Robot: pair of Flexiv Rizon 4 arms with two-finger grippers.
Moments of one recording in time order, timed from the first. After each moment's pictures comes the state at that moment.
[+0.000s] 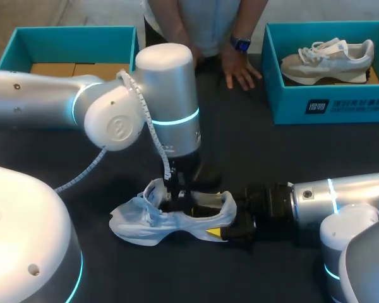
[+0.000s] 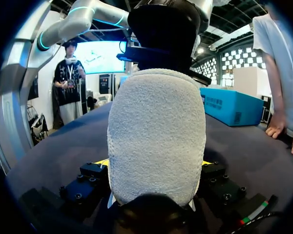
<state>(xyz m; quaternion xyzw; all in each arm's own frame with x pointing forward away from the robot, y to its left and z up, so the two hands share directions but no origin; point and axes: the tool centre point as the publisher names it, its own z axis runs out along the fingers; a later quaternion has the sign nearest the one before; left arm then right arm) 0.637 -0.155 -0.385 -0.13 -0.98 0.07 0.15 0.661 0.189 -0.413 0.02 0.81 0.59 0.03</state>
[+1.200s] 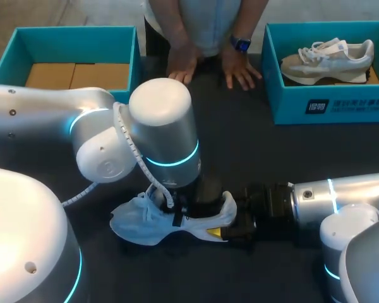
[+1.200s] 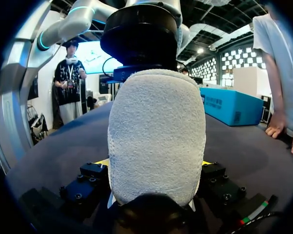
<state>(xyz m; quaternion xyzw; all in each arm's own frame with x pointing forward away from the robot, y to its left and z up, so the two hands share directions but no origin) 0.657 -0.157 -0.409 -0.10 -0.99 0.05 0.00 0.662 0.189 -0.414 0.03 0.81 0.59 0.04</state>
